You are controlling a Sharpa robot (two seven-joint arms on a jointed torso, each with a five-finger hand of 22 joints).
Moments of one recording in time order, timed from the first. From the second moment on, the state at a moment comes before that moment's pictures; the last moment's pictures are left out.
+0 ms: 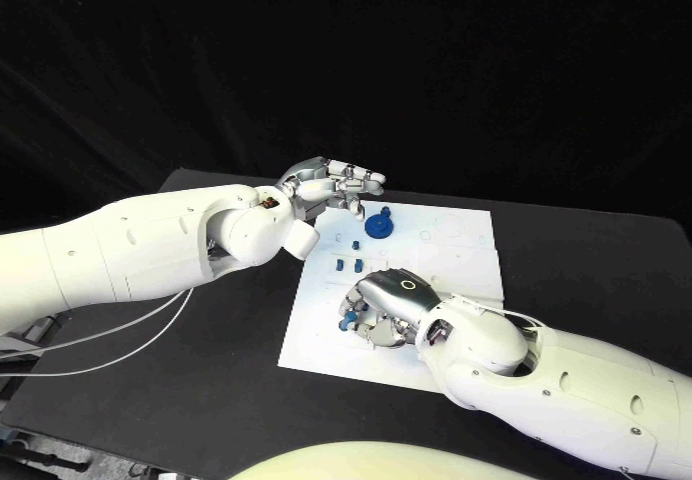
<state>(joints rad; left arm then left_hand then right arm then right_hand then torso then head) 1.21 -0.92 0.01 1.54 -0.09 -0.12 0.24 1.36 -0.12 0.45 -0.02 0.06 1.06 0.17 0.11 0.13 1.06 0.10 0.31 0.17 1.19 0.02 0.89 0.43 0.17 1.15 0.10 0.68 0.66 1.06 -0.51 -0.12 1.63 -1.73 -0.33 -0.20 1.38 -0.11 0.43 0.02 0.17 1.15 0.11 0.10 0.19 1.17 0.05 0.23 0.21 1.46 -0.03 1.31 1.31 0.09 1.45 0.07 1.24 1.26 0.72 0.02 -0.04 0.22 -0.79</state>
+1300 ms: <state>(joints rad) 1.21 -0.93 0.01 1.54 -0.09 -0.11 0.23 1.36 -0.12 0.45 -0.02 0.06 1.06 0.17 0.11 0.13 1.06 0.10 0.31 0.17 1.19 0.02 0.89 0.43 0.17 1.15 0.10 0.68 0.66 1.15 -0.88 -0.10 1.85 -1.53 -0.43 -0.21 1.25 -0.14 0.25 0.11 0.19 1.06 0.10 0.17 0.19 1.32 0.02 0.69 0.63 1.46 -0.05 1.34 1.31 0.07 1.46 0.06 1.29 1.30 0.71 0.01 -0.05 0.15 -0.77</state>
